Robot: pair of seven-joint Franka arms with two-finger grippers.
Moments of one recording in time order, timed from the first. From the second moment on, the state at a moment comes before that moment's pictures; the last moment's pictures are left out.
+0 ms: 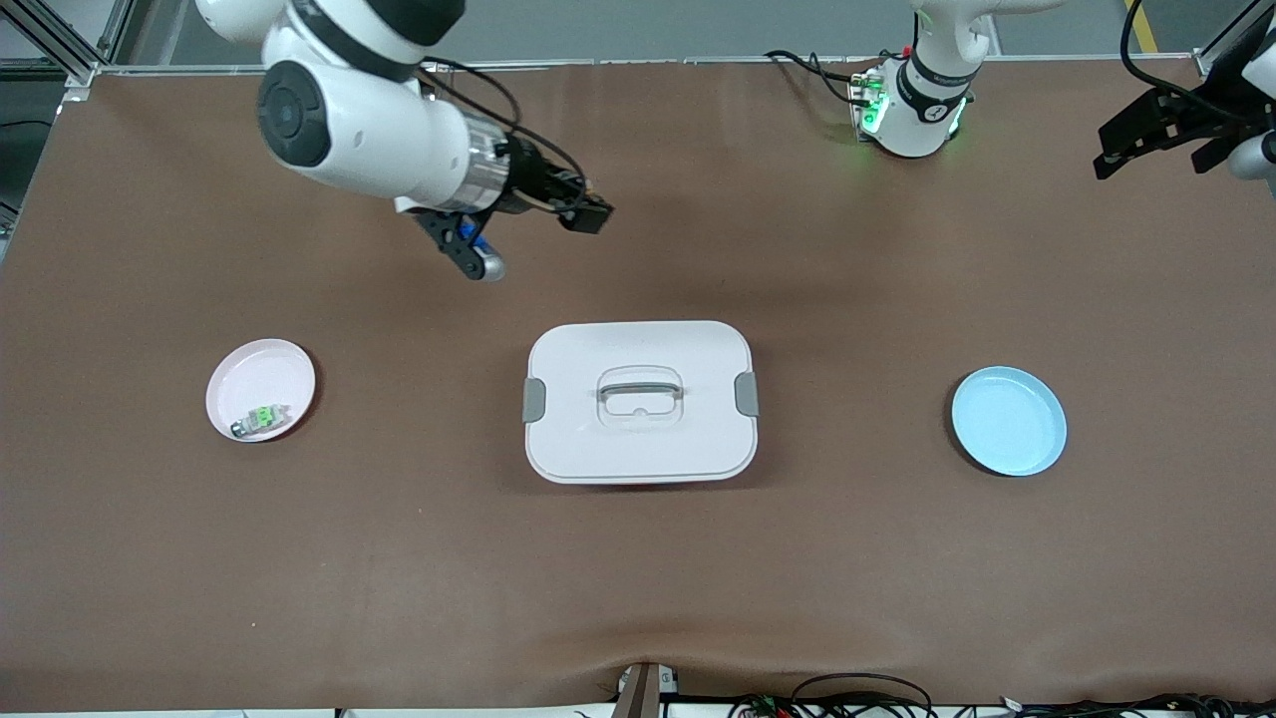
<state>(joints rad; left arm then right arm) 0.01 -0.10 -0.10 -1.49 -0.03 1.32 -0.12 0.59 0.21 0.02 -1.56 0.69 1.80 1.36</state>
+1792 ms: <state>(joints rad) -0.03 -0.14 -0.19 -1.90 -0.62 1.74 0.09 0.86 0.47 0.02 -1.41 0.92 2.48 1.79</state>
